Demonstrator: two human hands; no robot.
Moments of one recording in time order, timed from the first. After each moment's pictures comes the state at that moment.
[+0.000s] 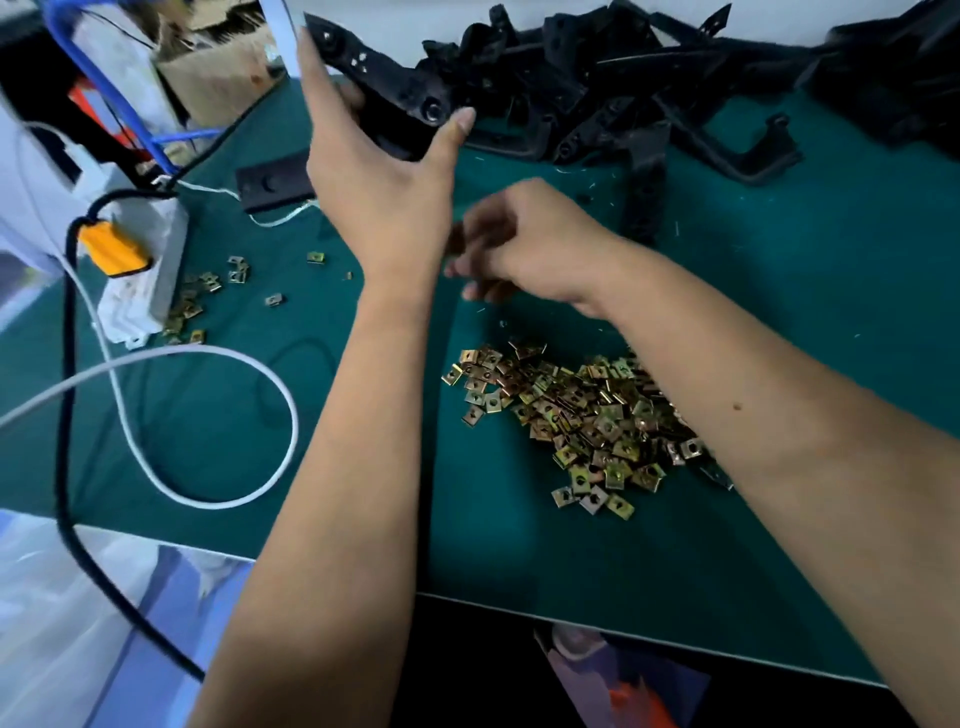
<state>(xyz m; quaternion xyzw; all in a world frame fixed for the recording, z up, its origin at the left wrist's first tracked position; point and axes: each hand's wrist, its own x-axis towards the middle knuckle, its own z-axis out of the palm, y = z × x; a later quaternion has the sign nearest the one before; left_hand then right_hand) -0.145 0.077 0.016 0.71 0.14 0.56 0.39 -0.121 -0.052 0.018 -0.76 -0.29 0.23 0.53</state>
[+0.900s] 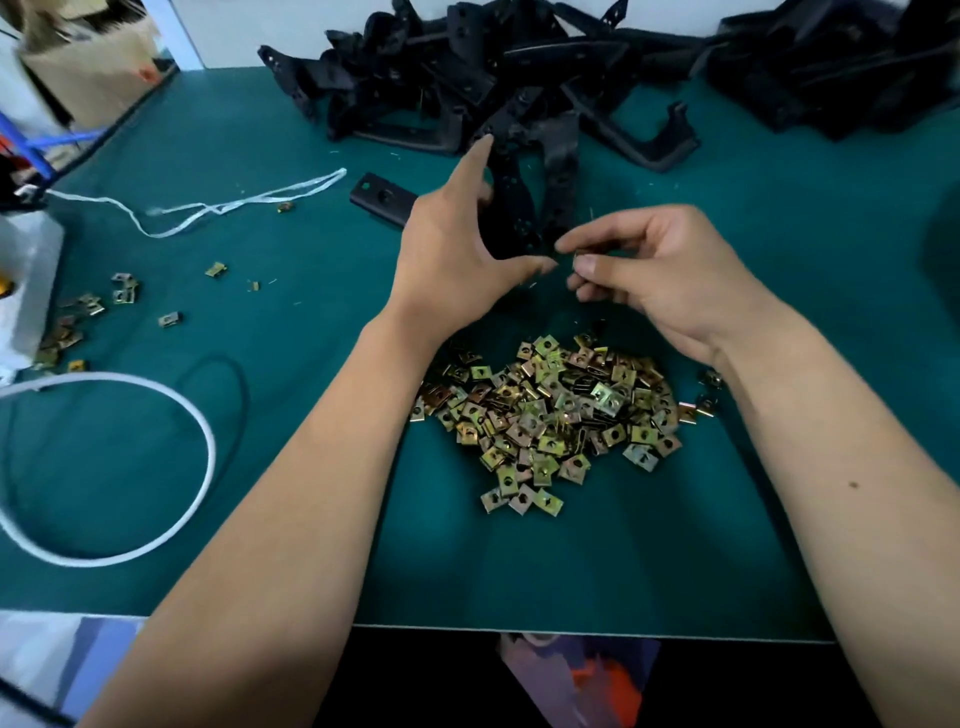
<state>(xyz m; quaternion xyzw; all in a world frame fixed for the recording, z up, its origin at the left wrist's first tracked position) -0.128 0.015 -0.021 0.92 -0.01 0.21 0.34 -0.120 -0.193 -0.011 -0.72 -0.15 0.12 0.67</state>
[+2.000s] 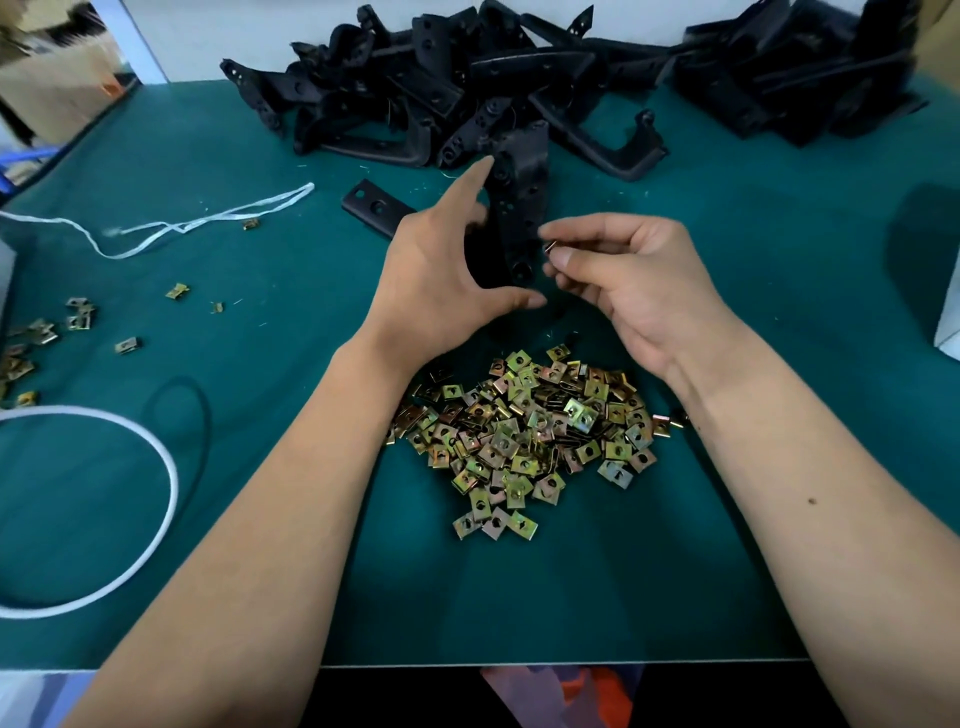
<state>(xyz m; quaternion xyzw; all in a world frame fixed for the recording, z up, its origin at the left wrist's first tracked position) -0.132 0.006 -0.019 0.92 -0.08 0.17 0.34 -0.116 -0.187 -0.020 -0.65 -0.06 0.06 0.75</state>
